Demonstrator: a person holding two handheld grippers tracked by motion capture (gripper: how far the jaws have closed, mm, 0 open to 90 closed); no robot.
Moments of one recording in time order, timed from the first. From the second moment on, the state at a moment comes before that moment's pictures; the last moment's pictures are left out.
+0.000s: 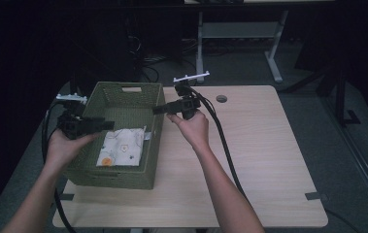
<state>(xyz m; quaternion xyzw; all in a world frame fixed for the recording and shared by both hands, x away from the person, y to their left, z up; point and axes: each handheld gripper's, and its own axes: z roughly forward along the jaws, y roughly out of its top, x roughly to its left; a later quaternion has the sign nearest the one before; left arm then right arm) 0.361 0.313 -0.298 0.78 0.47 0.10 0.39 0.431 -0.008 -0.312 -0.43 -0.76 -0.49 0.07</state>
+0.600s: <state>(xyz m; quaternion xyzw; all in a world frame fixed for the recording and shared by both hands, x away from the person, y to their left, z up) 0.357 0.281 -0.293 0.79 0.44 0.08 0.42 0.424 -0.044 -0.308 -0.44 -0.75 -0.49 0.05</state>
